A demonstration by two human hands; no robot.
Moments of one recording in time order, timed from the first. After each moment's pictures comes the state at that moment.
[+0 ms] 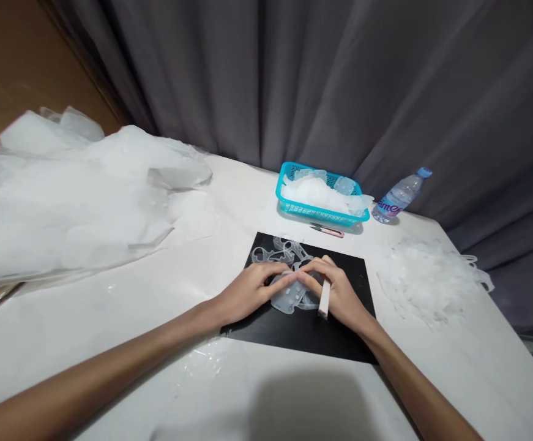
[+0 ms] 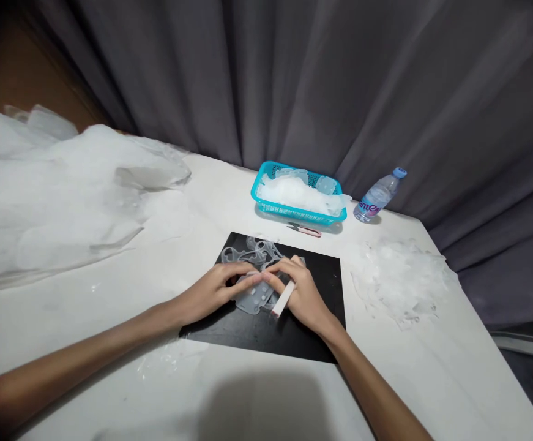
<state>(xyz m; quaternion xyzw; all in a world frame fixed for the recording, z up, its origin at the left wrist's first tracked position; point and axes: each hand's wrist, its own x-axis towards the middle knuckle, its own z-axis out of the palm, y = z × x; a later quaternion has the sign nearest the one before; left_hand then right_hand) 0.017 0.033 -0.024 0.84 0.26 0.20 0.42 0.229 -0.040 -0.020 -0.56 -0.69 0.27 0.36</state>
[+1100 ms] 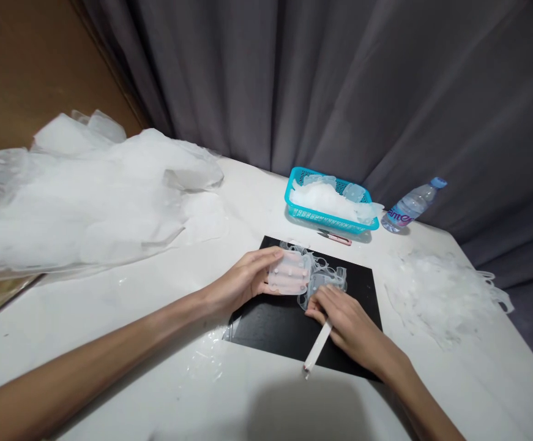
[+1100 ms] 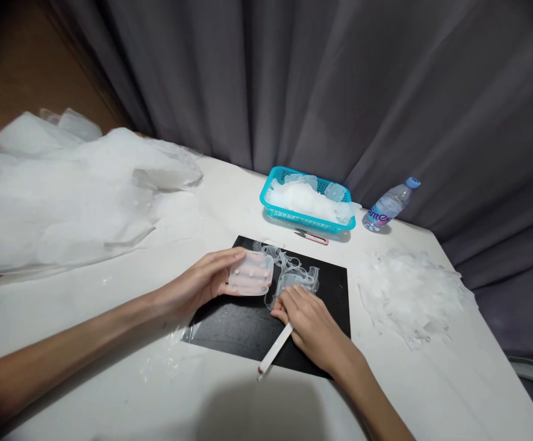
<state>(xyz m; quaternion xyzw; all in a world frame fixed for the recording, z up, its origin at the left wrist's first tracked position) 0.010 0.034 0.003 0.40 0.23 0.26 0.85 0.243 -0.070 -0.025 -0.49 -0.84 0.13 0.19</state>
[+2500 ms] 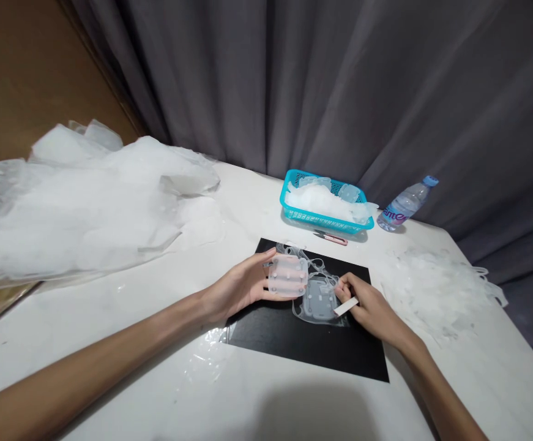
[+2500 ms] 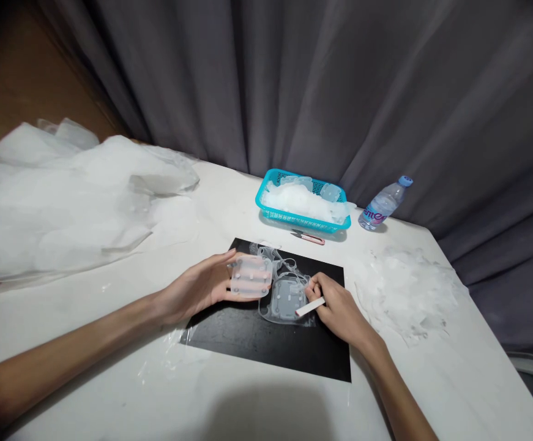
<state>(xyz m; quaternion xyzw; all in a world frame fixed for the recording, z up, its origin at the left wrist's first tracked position) 0.009 0.038 -0.002 0.34 0.22 0.21 0.89 0.300 -0.065 -0.033 -0.65 -0.67 0.29 0.21</state>
